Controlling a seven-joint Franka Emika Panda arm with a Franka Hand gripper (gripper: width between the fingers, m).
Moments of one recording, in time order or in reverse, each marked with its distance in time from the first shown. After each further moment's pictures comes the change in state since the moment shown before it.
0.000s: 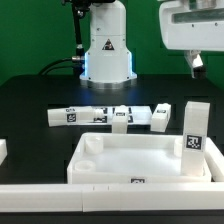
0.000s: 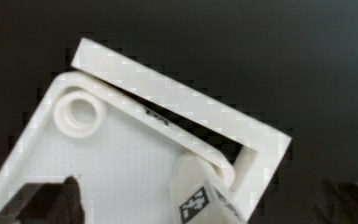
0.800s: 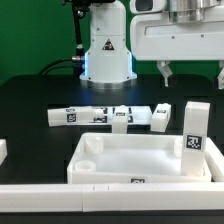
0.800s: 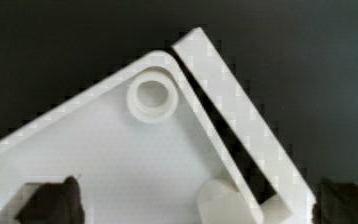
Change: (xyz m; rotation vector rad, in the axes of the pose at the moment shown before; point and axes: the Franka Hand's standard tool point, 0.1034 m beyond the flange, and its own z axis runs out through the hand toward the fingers) arm 0.000 0.049 0.014 -0.063 0.006 -0.532
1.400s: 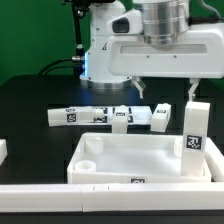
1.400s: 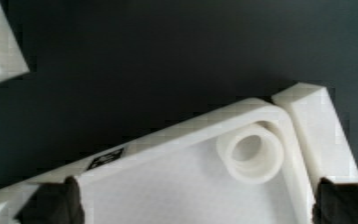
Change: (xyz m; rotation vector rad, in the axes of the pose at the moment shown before) arm -0.036 0.060 0.034 -0.070 -0.123 -0.106
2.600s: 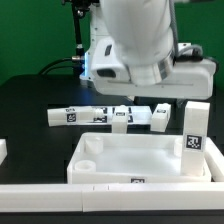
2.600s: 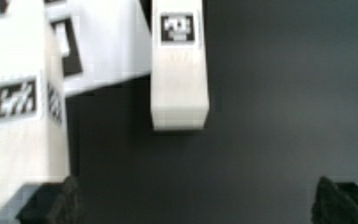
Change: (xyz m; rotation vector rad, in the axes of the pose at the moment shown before) arm -0.023 0.025 0.038 -0.034 -0.658 -0.017
